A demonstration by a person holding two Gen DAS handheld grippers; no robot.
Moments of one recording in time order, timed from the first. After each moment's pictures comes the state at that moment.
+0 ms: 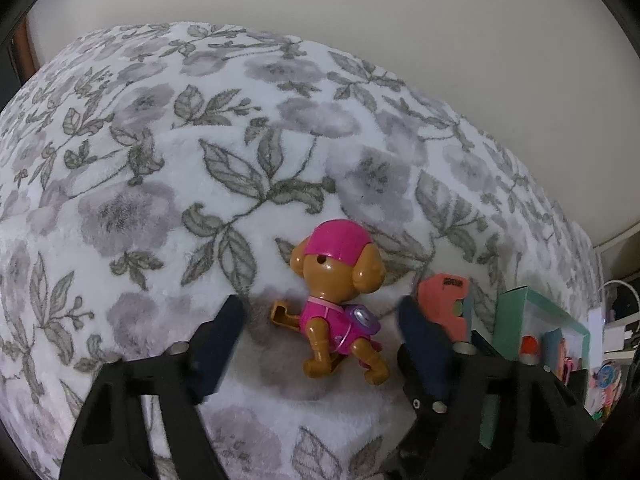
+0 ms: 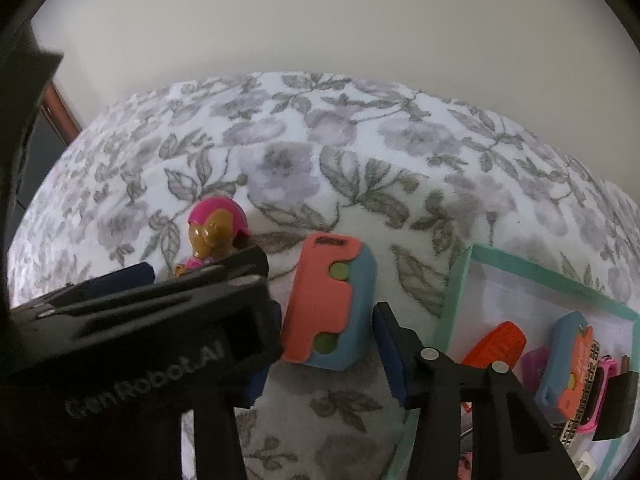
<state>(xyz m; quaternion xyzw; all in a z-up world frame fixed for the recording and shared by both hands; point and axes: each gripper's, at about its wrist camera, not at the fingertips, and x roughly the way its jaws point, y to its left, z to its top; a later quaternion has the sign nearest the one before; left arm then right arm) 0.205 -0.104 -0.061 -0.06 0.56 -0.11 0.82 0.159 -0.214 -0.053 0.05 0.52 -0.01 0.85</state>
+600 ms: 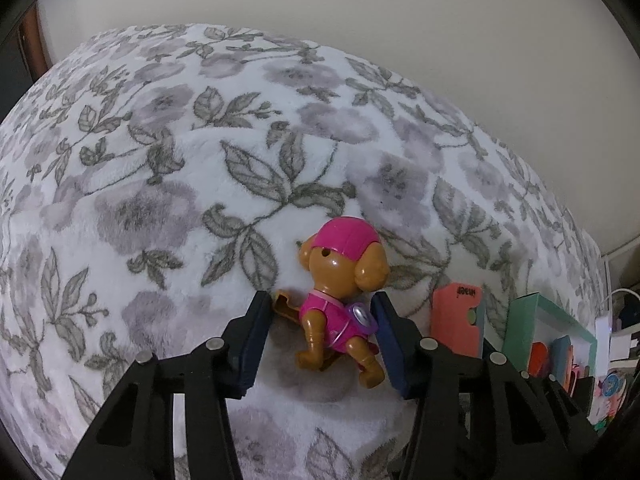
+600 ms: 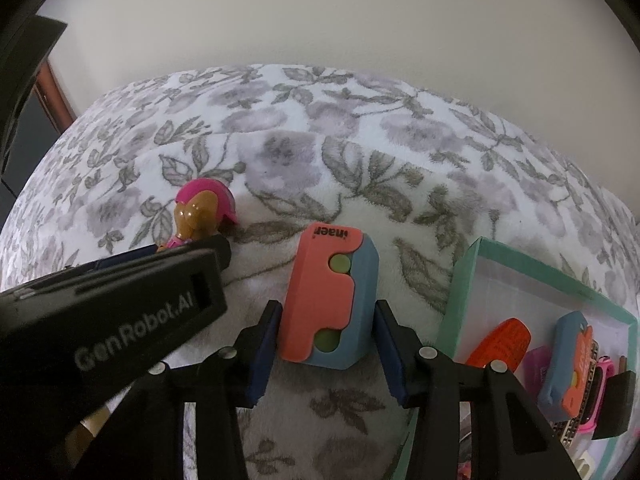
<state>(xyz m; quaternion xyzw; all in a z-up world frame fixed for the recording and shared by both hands) 0.206 -0.095 -0.061 -0.07 0.56 -0.09 0.82 0.156 -0.209 -0.057 0.03 0.52 -0.02 0.85</state>
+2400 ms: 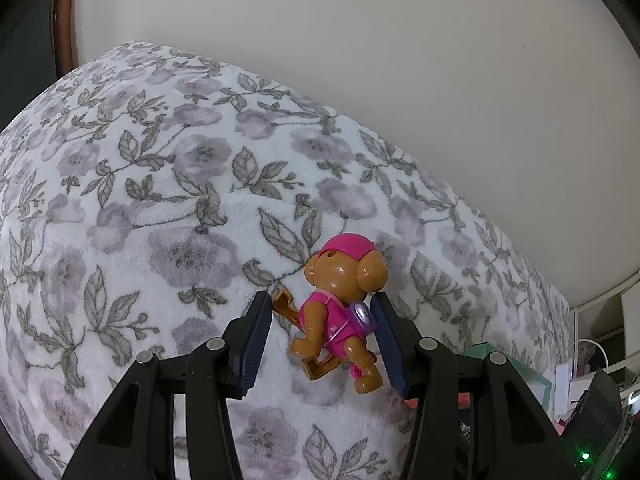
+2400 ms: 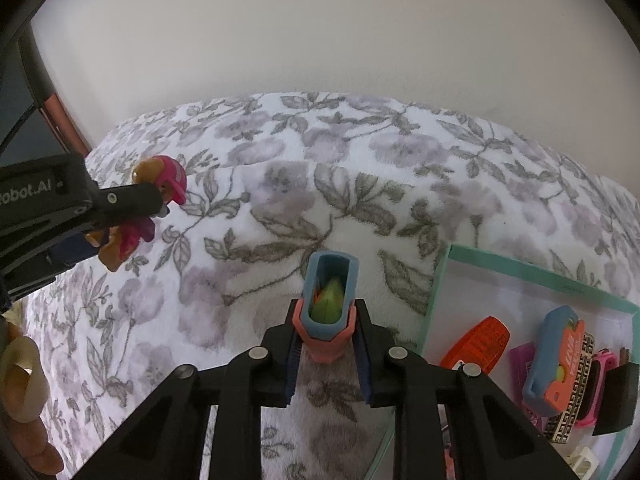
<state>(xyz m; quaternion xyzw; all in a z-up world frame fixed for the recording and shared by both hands) 0.204 -0.059 -0.004 -0.14 0.50 -0.08 0.85 0.143 -0.228 -0.039 0.08 0.49 0.00 0.87</state>
